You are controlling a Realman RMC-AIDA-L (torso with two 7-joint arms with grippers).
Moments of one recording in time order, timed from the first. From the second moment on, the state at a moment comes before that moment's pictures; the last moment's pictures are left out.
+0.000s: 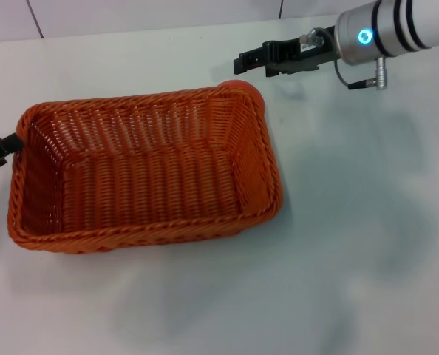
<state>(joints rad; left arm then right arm) -0.38 -2.09 0.25 0.63 2.08 1.41 -1.93 0.95 2.03 -0.87 -0.47 -2.30 -0.96 -0.66</state>
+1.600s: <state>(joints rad) -0.30 -2.07 0.22 0.65 1.65 1.51 -1.73 0.98 2.06 -0.90 -0.37 -2.26 -0.85 -0.66</state>
